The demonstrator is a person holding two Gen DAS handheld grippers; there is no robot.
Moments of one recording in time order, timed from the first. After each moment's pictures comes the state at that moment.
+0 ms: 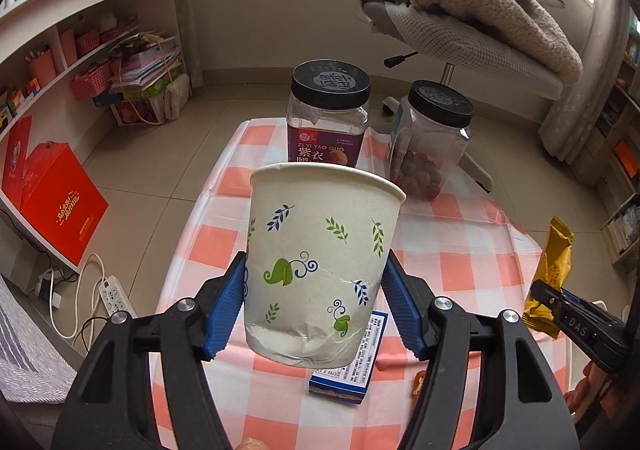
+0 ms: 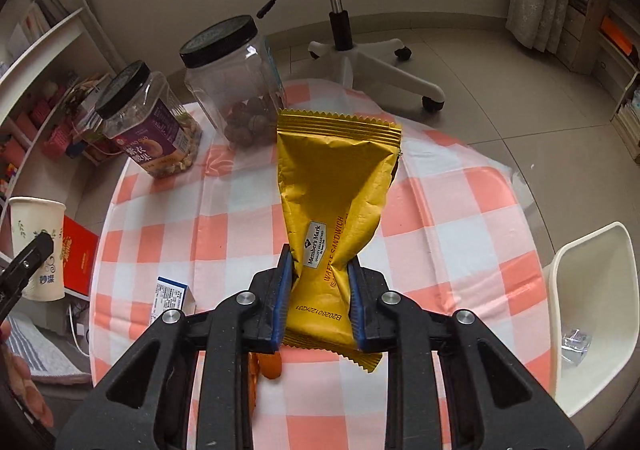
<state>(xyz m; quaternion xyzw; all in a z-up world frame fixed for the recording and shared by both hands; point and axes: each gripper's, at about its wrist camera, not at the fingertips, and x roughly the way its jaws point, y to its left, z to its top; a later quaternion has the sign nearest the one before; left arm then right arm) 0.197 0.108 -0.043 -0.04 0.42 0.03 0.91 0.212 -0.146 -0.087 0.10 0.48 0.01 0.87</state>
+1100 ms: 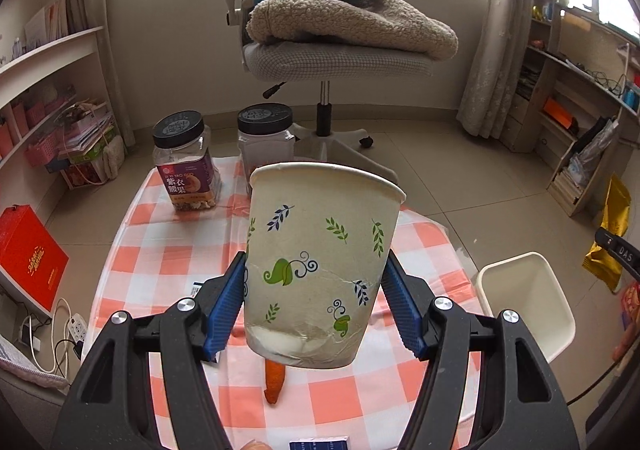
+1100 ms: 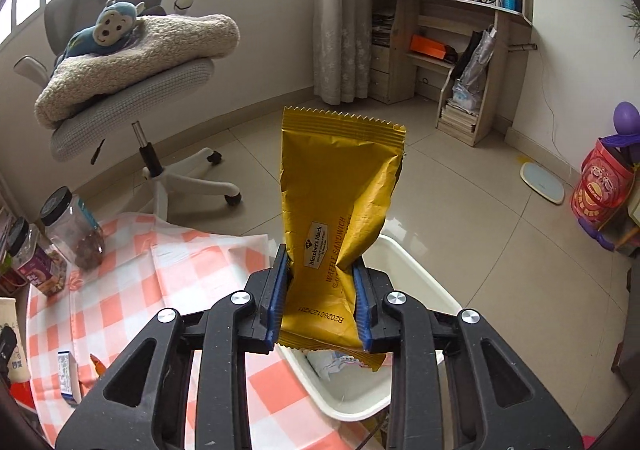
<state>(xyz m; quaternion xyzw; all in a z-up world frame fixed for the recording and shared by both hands) 0.109 -0.065 -0.010 0.02 0.35 -0.09 0.93 0.069 -0.357 -0.015 0.13 0.33 -0.28 0.89</state>
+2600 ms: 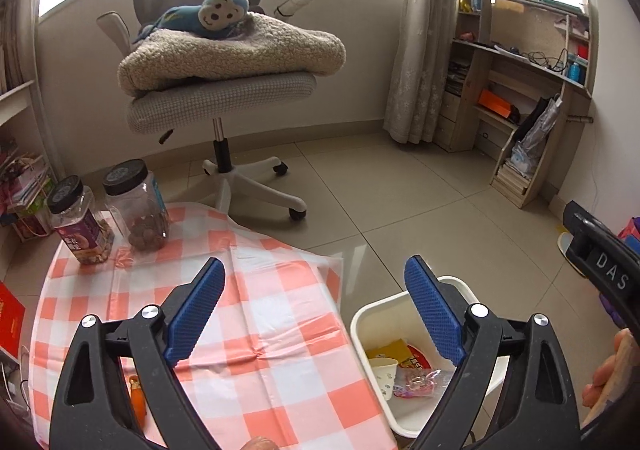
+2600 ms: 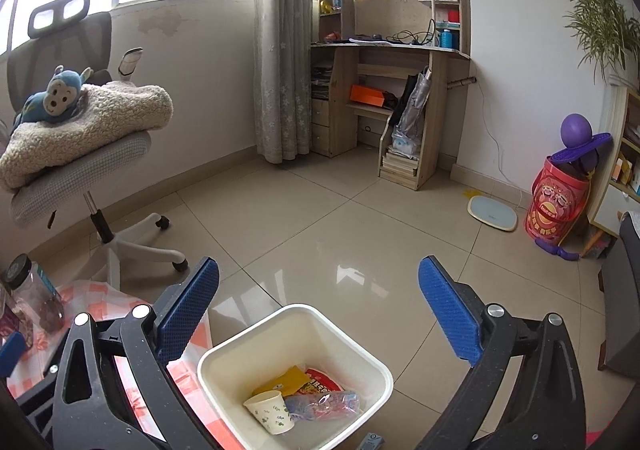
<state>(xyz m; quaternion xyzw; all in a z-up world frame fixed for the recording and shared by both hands) 0.103 -0.237 0.010 0.05 0.30 -0.17 0.94 0.025 -0.403 0.024 0.10 0.24 -0.37 0.89</state>
